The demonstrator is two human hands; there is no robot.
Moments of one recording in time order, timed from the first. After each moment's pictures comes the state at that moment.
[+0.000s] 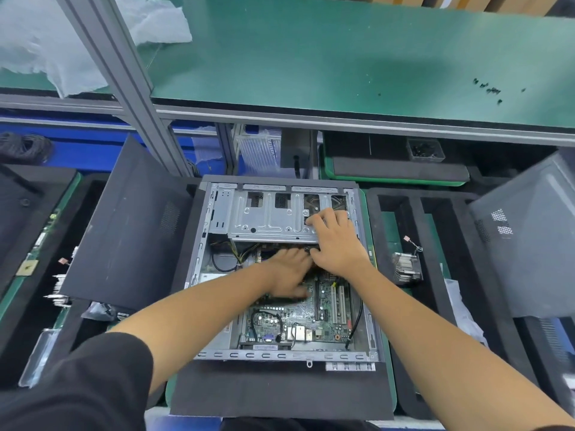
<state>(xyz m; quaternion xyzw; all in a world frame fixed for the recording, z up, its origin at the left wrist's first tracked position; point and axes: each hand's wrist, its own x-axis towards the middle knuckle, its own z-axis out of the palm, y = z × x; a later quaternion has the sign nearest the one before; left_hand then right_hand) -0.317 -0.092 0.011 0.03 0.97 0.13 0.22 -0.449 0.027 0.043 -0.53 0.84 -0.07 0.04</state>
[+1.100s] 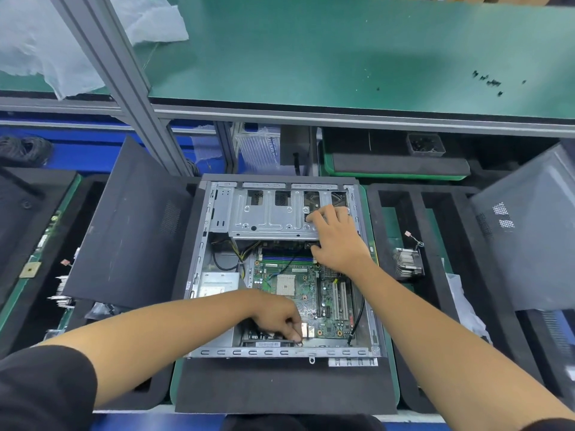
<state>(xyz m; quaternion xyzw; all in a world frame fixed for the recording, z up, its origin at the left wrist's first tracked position) -0.267 -0.066 0.002 0.00 0.79 0.40 0.46 -0.448 0.028 0.047 -0.53 0.84 -0.06 0.05</state>
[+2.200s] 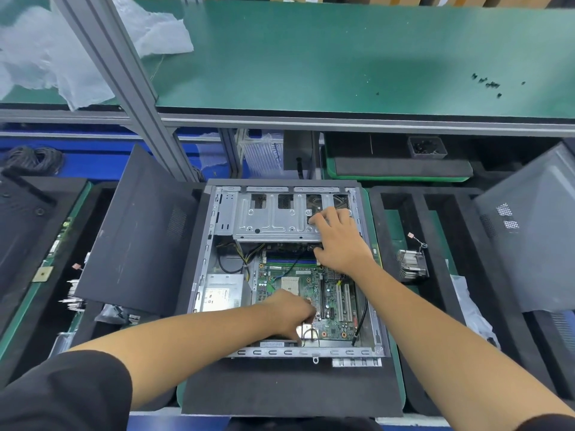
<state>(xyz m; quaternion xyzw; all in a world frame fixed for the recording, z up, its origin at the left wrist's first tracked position) -0.268 -0.044 -0.007 0.09 0.96 0.08 0.27 -0.447 0.029 0.048 -0.54 0.84 -0.06 0.04</state>
